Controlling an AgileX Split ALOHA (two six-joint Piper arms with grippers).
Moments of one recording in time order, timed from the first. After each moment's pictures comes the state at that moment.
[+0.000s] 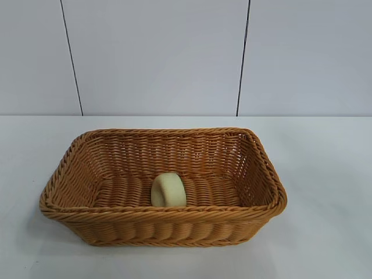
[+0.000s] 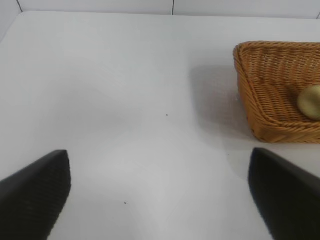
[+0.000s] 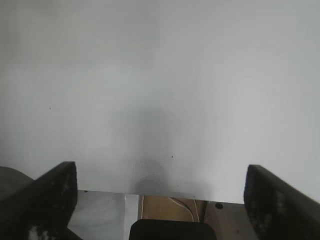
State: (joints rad) left arm 0.01 -0.01 -0.50 -0.07 1.07 -0.01; right arm 0.07 1.12 -0.69 0.00 1.10 0.07
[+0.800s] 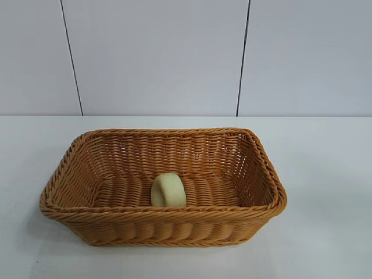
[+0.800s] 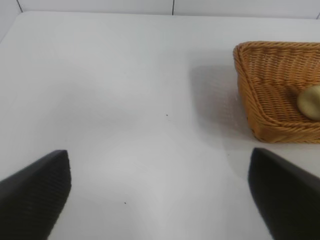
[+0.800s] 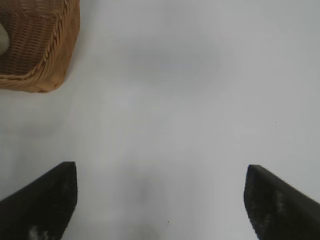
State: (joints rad) left arm 0.01 -0.01 -0.50 -0.07 1.07 -0.01; right arm 0.07 0.31 -0.50 0.01 1.02 0.01
